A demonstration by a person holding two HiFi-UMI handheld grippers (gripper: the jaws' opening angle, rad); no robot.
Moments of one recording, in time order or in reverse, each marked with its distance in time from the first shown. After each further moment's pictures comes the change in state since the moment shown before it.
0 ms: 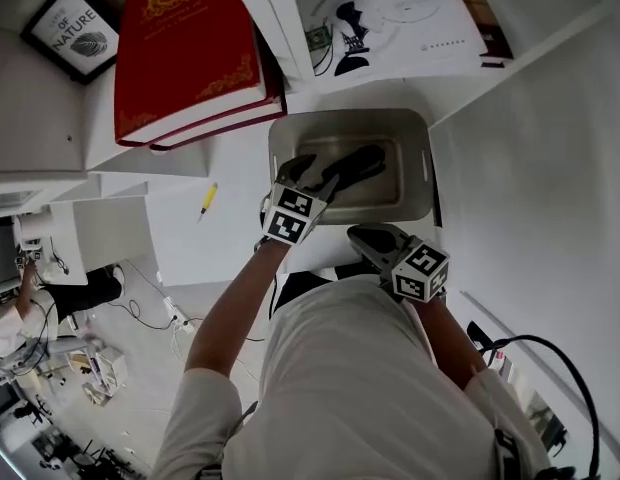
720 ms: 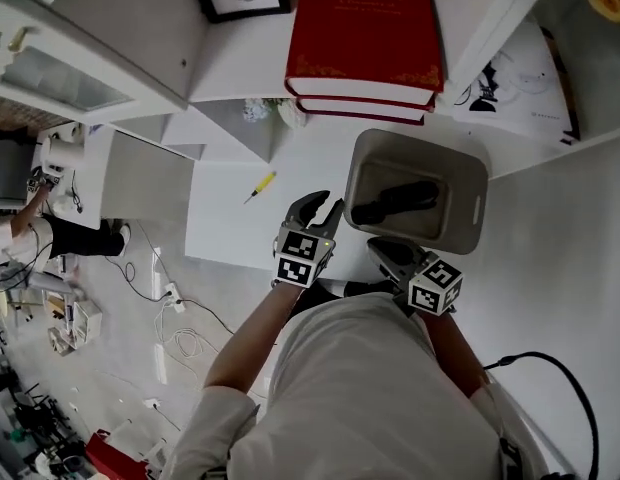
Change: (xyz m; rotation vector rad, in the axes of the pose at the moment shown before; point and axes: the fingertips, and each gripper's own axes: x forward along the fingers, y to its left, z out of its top) left arm -0.156 0.049 -0.050 -0.248 -0.191 0.287; right arm 0.071 0.062 0.007 -0.078 0.076 0.139
